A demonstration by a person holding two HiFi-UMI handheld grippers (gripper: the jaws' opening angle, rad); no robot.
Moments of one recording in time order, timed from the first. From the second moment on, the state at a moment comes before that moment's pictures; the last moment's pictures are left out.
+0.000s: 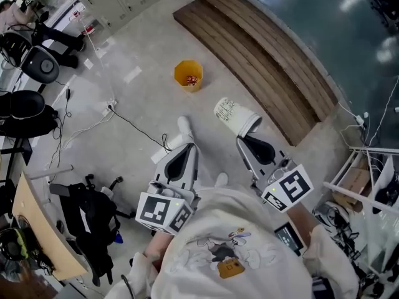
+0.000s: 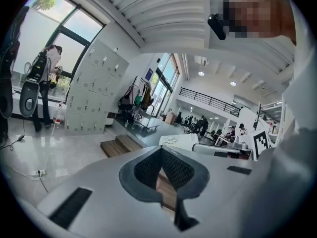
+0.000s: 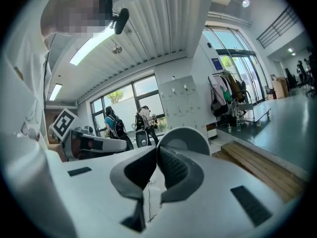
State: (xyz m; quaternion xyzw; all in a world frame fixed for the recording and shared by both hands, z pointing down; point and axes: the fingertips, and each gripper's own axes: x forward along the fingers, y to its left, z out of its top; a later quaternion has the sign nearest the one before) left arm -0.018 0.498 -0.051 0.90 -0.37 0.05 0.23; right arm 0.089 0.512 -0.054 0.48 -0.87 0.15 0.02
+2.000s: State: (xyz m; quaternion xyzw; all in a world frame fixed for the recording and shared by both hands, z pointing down) left arm -0.037 0.025 0.393 0.77 -0.50 0.14 0.38; right arm 0.056 0.026 0.472 0.34 -0.85 0.33 0.23
